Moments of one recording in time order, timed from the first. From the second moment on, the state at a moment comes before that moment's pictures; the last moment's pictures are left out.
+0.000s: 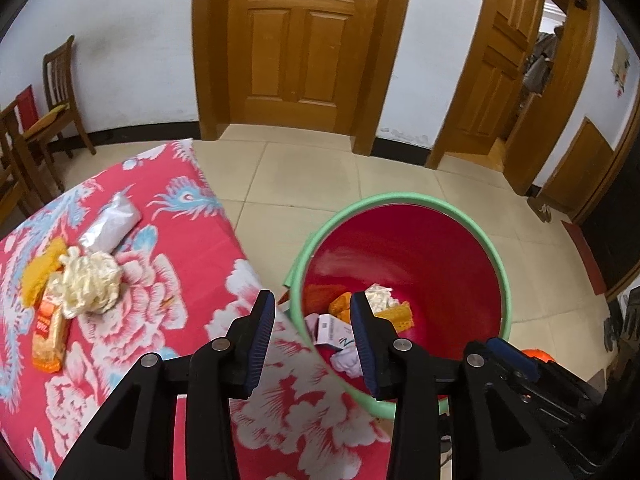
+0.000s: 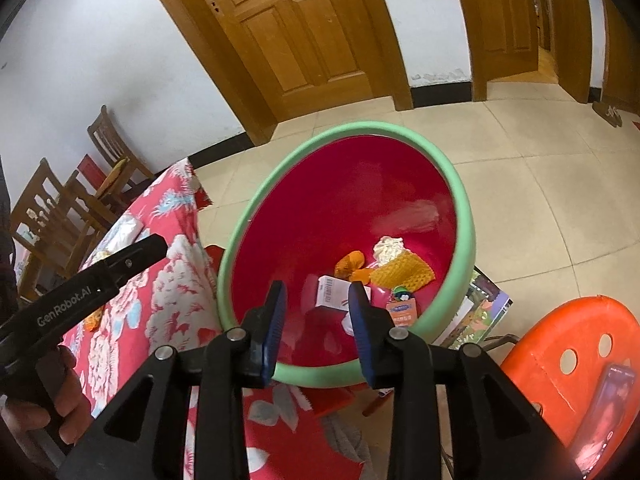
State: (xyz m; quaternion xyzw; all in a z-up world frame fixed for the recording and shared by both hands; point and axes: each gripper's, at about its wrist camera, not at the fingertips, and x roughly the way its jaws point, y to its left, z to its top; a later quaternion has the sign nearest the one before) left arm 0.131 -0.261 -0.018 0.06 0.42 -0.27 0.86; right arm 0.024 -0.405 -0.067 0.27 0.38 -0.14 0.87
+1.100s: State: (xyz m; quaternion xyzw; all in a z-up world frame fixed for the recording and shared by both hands) left arm 0.155 -0.113 -0.008 0.01 0.41 -0.14 0.90; right arm 0.062 -0.316 -0.035 0.20 0.39 -0.07 0.89
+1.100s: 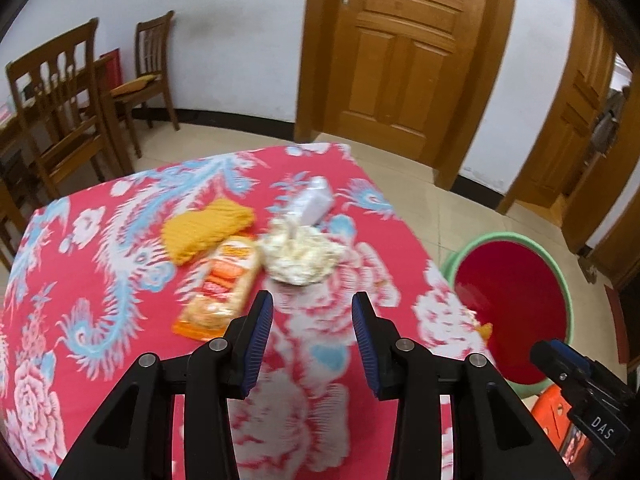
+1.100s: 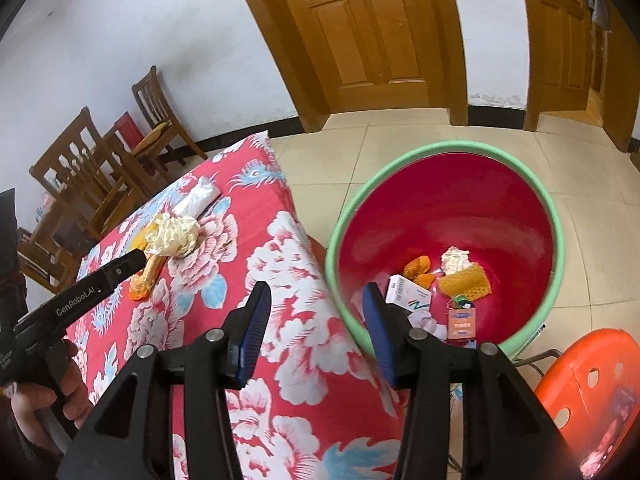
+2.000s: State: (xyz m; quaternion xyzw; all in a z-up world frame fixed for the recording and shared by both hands) left arm 0.209 -0.053 -0.047 0.01 0.44 -0.07 0.90; right arm 0.108 -0.265 -0.040 0.15 0.43 -0.03 0.89
